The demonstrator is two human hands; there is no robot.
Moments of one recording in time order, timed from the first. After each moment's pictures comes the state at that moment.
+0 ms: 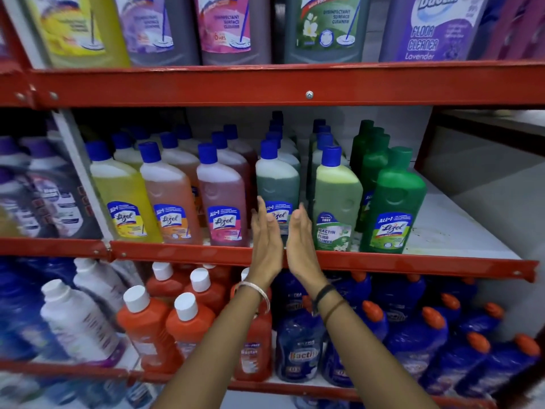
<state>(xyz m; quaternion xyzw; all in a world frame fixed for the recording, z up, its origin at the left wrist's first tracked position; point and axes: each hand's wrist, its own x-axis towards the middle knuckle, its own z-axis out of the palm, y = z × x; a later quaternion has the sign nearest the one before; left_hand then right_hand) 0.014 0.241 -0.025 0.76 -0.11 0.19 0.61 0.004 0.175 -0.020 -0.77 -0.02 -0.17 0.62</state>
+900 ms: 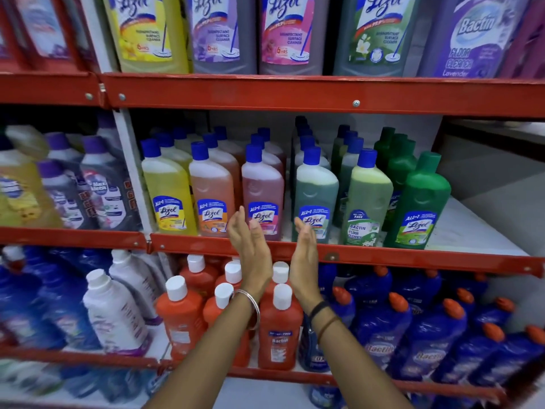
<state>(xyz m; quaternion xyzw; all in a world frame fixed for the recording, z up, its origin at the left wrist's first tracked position) -0.013 0.327 -0.027 0.69 -0.03 0.30 0.65 -0.022 0.255 -0.042 -0.68 0.00 -0.27 0.68</state>
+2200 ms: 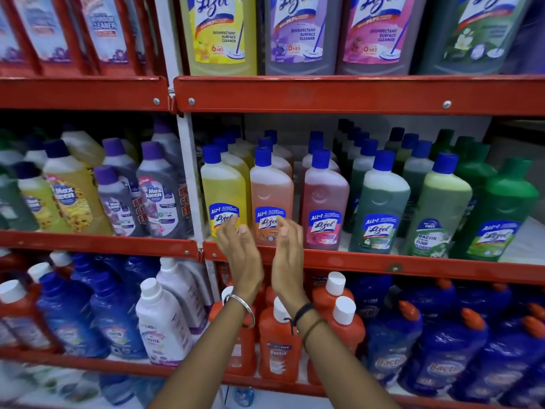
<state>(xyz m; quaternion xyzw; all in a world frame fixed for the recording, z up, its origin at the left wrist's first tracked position) 0.030 0.462 -0.038 0.72 0.04 0.33 0.61 0.005 0.398 -0.037 -0.71 -0.06 -0.31 0.63</state>
